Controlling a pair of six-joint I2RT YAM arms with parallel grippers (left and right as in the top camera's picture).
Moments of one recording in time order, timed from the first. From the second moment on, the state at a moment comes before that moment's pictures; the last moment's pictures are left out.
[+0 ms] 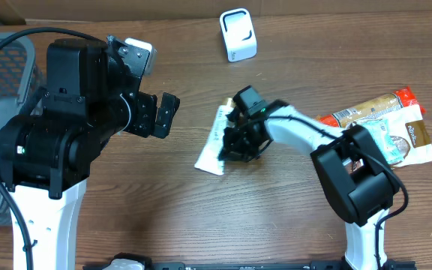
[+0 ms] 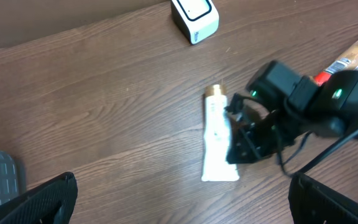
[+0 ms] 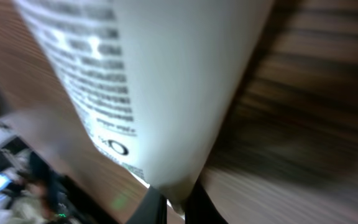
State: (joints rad) left arm -0.19 1.36 1.91 -1.38 0.10 0.08; right arm 0.55 2.10 1.36 -0.68 -0.63 0.57
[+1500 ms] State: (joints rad) left arm -0.19 1.36 1.91 -1.38 0.10 0.08; right arm 0.57 2.08 1.10 -0.01 -0.63 0.91
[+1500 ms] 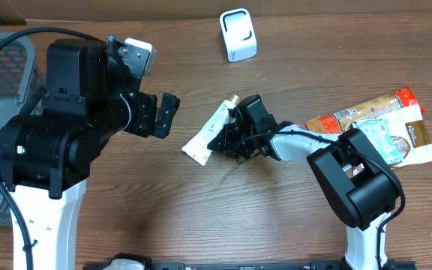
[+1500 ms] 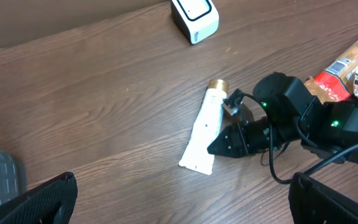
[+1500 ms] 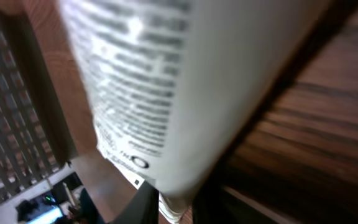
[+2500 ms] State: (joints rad) left arm -0.19 1.36 1.91 -1.38 0.10 0.08; right arm 0.48 2.04 1.51 -0.99 -0.25 0.03
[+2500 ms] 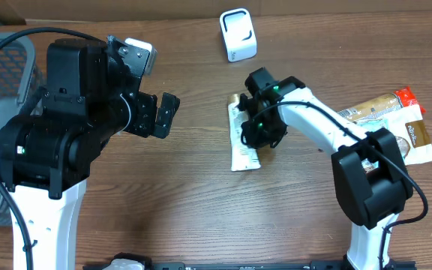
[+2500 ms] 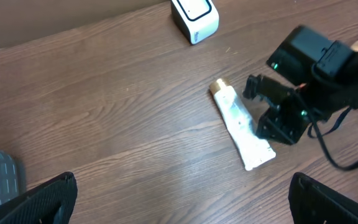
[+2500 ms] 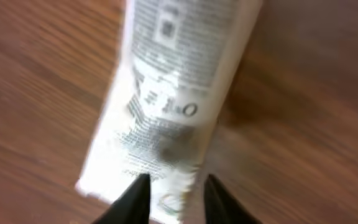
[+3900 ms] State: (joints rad) left arm -0.19 1.36 1.91 -1.38 0.10 0.08; right arm 0.40 2.00 1.21 -0.44 -0.50 0.50
